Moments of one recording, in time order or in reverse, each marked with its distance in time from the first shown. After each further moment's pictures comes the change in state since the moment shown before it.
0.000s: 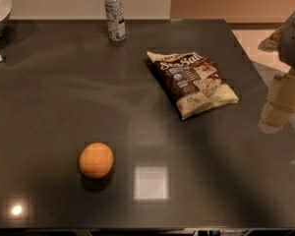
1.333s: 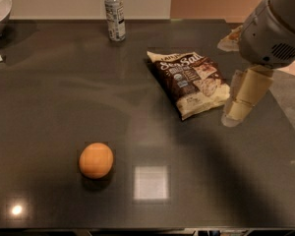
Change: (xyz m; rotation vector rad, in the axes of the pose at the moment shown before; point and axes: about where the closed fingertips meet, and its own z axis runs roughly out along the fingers) arm -0.065 0.001 0.022 -0.069 -0.165 -0.105
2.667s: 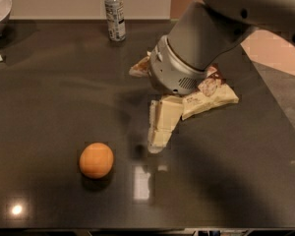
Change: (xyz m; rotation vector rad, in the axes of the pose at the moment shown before) arm -0.132 0.054 0.086 -0.172 -0.217 -0.334
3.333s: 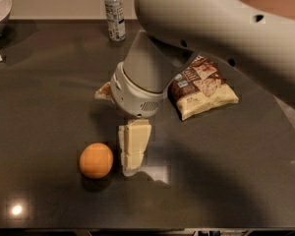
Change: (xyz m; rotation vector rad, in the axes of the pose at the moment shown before) arm -0.040 0.022 0.056 -0.100 0.009 -0.151
